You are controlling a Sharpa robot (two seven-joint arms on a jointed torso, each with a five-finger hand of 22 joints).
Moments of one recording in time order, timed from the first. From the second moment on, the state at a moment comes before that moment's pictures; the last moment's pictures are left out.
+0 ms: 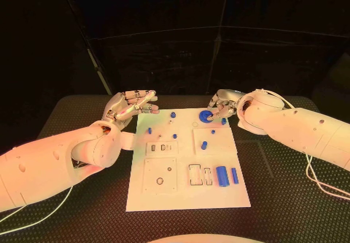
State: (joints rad) left arm 1.08 -0.90 0.07 1.62 -0.07 -0.41 0.50; left_hand 1.37 -0.04 0.08 0.22 0.05 0.90 0.21 0.14 0.07 1.00 0.16 0.12 0.07 1.13 0.10 0.24 0.21 0.18 1.01 0.21 0.41 0.19; right arm 1.18 -0.63 0.14 1.19 -1.50 -0.08 -0.19; right_hand 1.42 -0.12 -0.02 0.22 0.25 0.89 0.15 0.18 0.08 1.34 0.06 1.18 1.15 1.47 -0.02 1.52 1.31 0.12 1.28 0.09 1.33 1.03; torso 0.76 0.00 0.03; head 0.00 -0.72
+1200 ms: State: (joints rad) left arm 1.08 -0.90 0.07 1.61 -0.07 -0.41 0.50; left_hand 1.37 -0.03 0.08 0.22 0.05 0.90 0.21 0.14 0.07 1.00 0.16 0.12 0.07 1.13 0.10 0.24 0.21 0.18 1.01 0.21 0.41 0.19; right arm 1.18 -0.58 0.14 1.14 -1.60 -0.06 -0.17; right_hand 1.45 -0.10 0.00 0.20 0.24 0.90 0.15 0.19 0.07 1.36 0.06 1.24 1.22 1.46 -0.02 1.52 1.31 0.11 1.28 0.09 1.34 1.05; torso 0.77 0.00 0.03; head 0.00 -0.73
